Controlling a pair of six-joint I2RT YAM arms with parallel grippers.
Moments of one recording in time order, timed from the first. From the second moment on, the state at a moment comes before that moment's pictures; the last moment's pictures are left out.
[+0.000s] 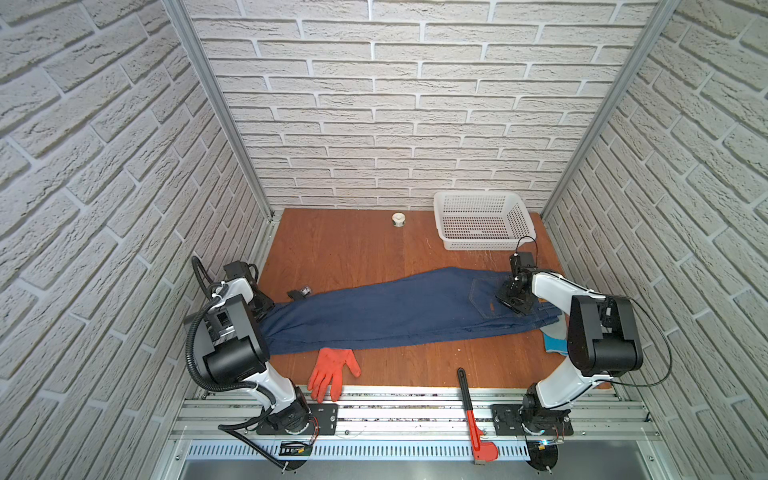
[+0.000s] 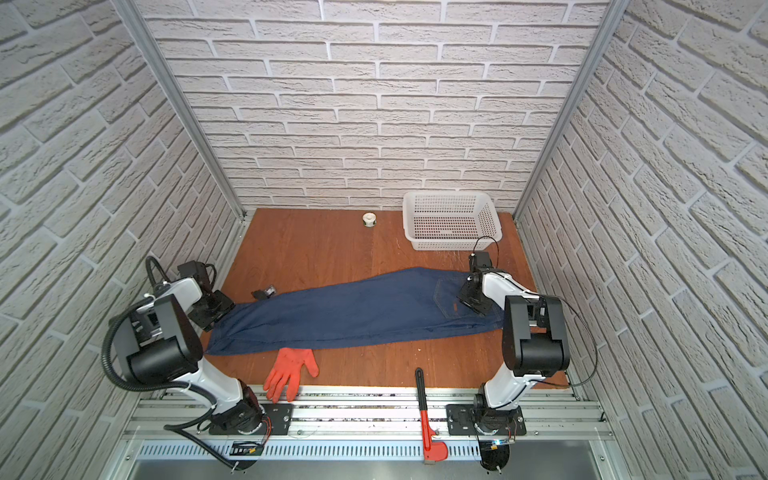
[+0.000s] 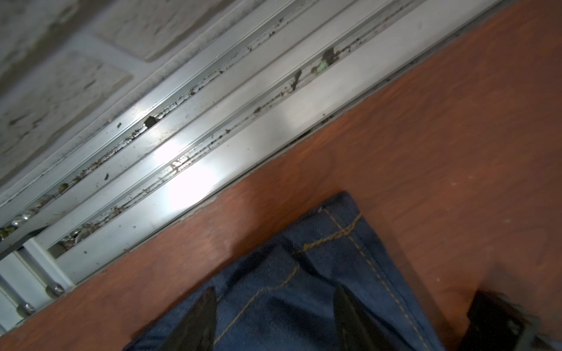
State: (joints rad) left arm 0.49 1.65 0.97 -0.66 -0.14 -0.49; right arm -0.09 1.67 0.95 -0.63 0.07 0.65
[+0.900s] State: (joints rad) left arm 0.48 1.66 0.98 -0.65 -0.17 -0.49; right arm -0.09 1.67 0.95 -0.64 0.07 0.65
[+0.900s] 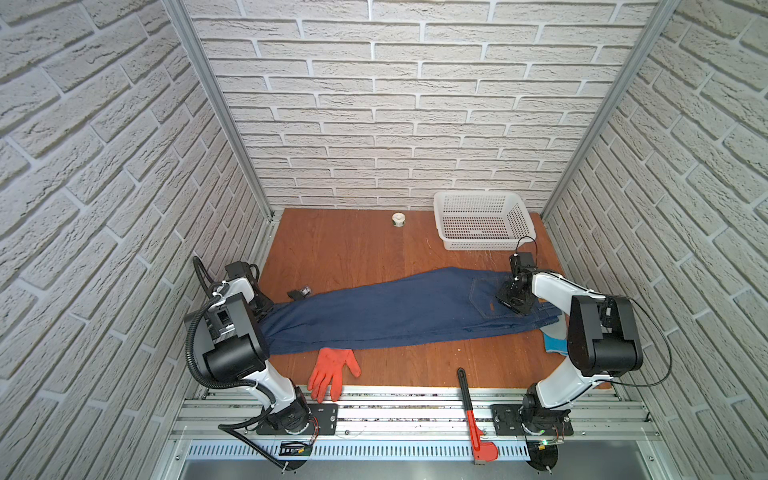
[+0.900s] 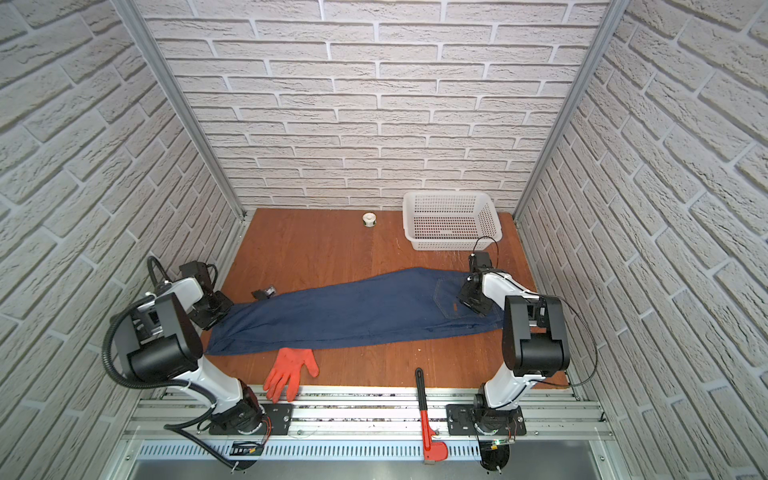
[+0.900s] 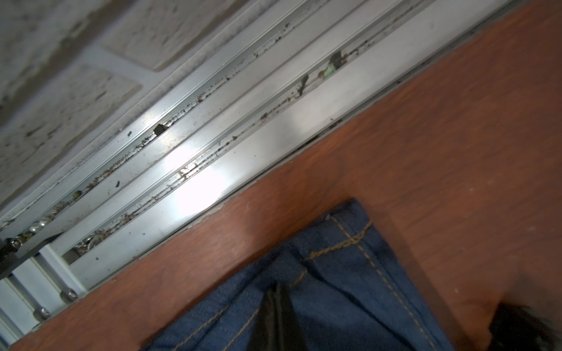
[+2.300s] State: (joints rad) left arm 0.47 1.67 1.16 -0.75 -0.19 -0.41; right arm -0.08 1.66 0.94 -0.64 0.07 0.64
